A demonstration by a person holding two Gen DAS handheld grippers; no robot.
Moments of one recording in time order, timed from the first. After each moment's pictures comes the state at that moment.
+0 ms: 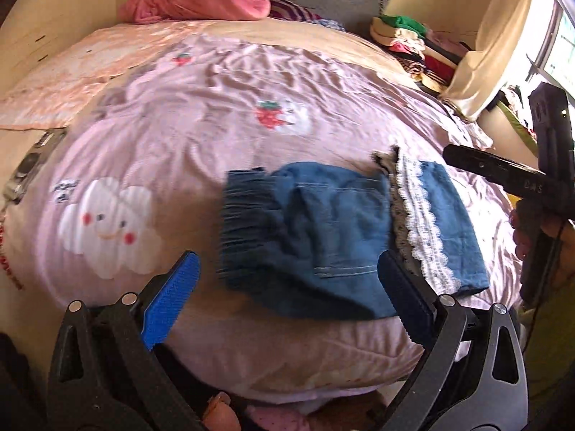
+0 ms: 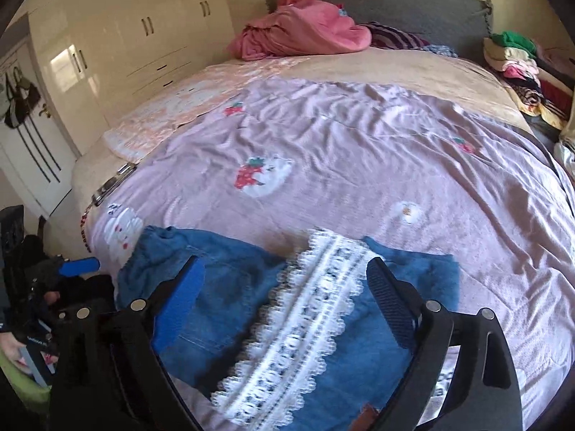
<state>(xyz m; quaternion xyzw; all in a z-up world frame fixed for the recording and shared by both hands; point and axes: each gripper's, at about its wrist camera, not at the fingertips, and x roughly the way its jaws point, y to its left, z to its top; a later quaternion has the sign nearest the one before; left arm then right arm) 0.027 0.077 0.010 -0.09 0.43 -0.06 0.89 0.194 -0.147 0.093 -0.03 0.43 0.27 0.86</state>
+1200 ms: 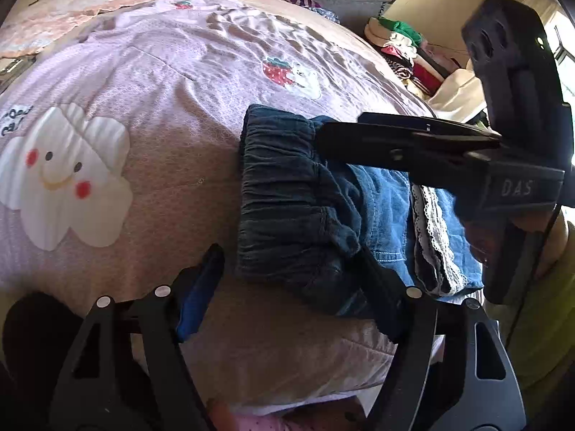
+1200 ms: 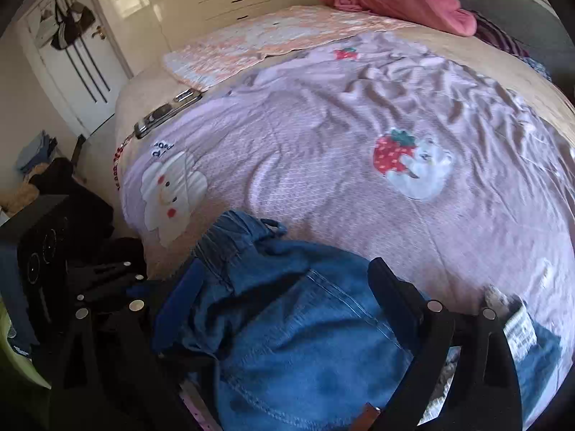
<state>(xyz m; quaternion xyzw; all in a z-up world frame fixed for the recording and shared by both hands) 0.047 0.107 -0.058 -0.19 0.45 -0.13 0.86 0.210 0.012 0.036 -0.13 0.48 0.40 0.77</state>
